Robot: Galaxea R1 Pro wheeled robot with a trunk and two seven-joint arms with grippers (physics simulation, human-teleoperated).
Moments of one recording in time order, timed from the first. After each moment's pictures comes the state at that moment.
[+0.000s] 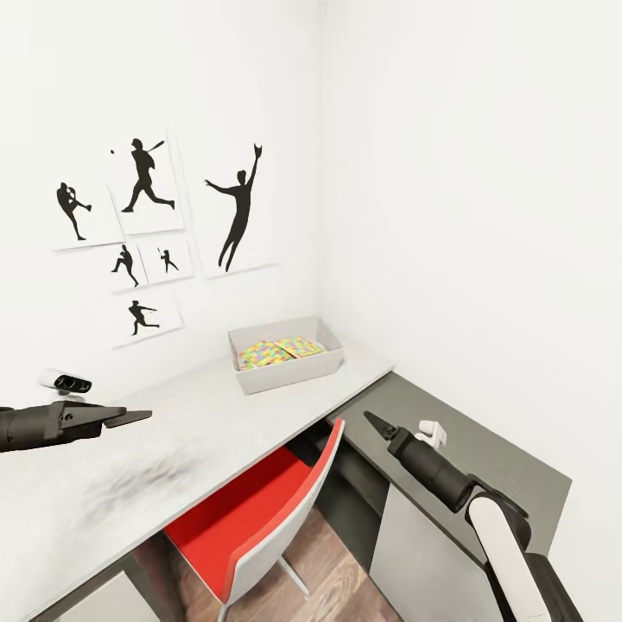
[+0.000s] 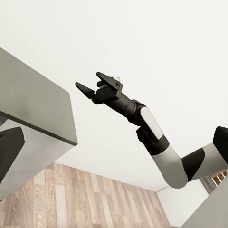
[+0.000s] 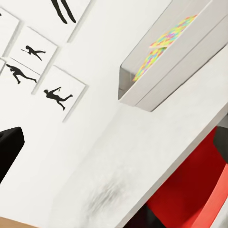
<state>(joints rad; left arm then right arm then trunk) -0.55 0.70 0.01 -1.24 0.59 1.04 -1.57 -0.24 -0.03 -0.02 -1.55 -0.90 0.59 0.23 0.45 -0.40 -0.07</state>
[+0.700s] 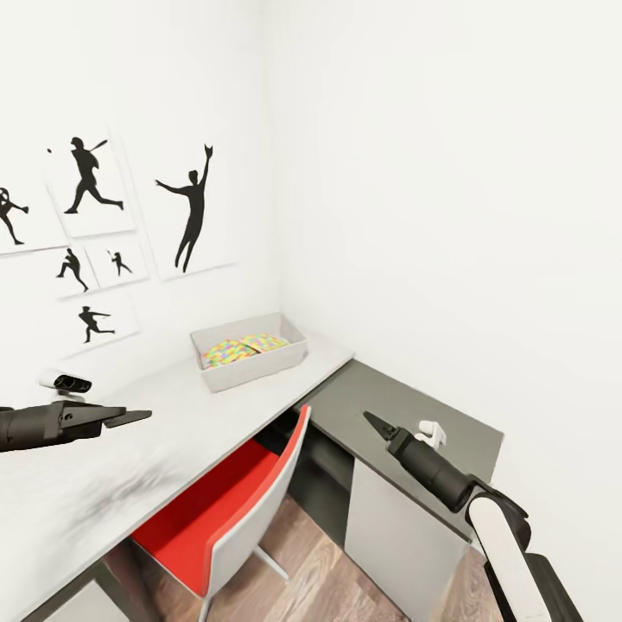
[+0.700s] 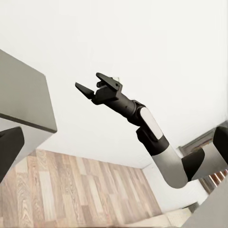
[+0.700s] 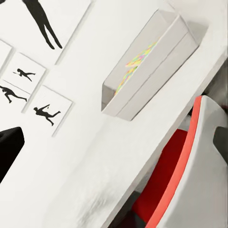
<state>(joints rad) -0.55 0.70 0.01 -1.24 0.59 1.04 -1.57 -0.24 -0.03 -0.02 -1.55 -0.90 0.59 0.23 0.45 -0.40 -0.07</state>
